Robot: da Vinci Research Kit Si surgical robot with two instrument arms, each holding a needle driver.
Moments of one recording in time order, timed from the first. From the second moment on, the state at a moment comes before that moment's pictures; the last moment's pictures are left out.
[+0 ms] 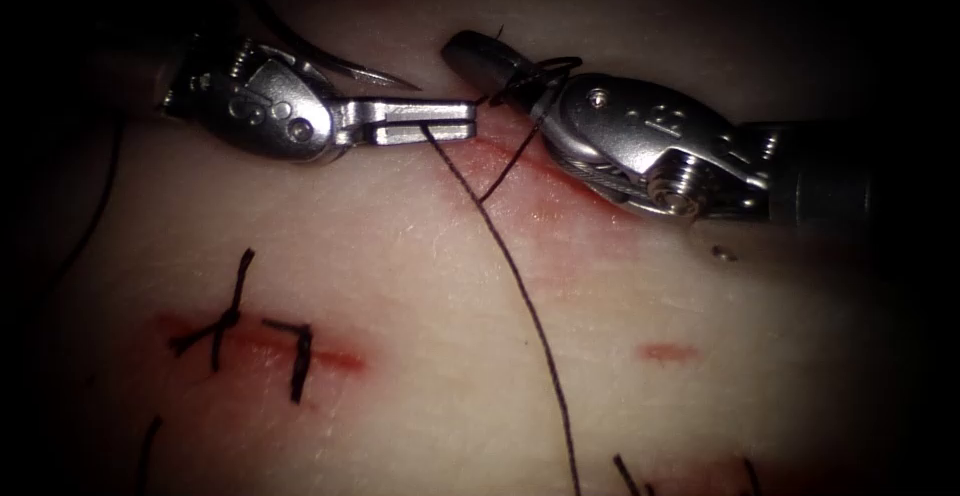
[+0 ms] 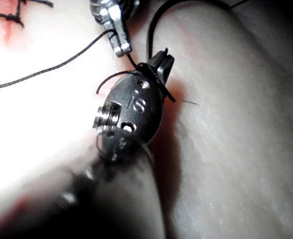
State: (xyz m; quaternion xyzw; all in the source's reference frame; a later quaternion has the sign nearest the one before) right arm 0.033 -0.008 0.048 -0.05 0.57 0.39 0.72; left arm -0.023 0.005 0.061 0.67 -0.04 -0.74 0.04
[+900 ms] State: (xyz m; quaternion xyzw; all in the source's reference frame) right arm 0.032 -0.014 0.046 -0.09 0.54 0.44 0.72; left arm -0.017 0.019 0.057 0.63 -0.03 -0.78 -0.06
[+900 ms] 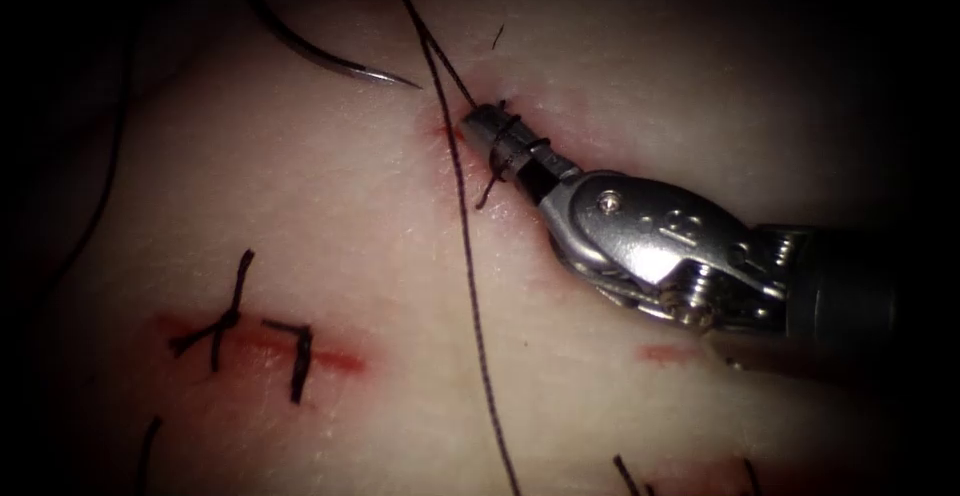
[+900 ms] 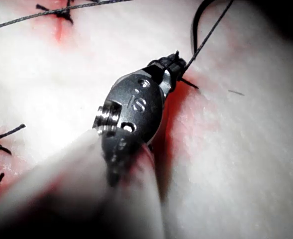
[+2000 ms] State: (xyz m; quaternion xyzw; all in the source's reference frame) right arm 0.033 -0.019 0.044 -0.05 0.51 0.45 0.73; left arm -0.019 0.034 0.058 0.58 -0.06 -0.80 -0.11
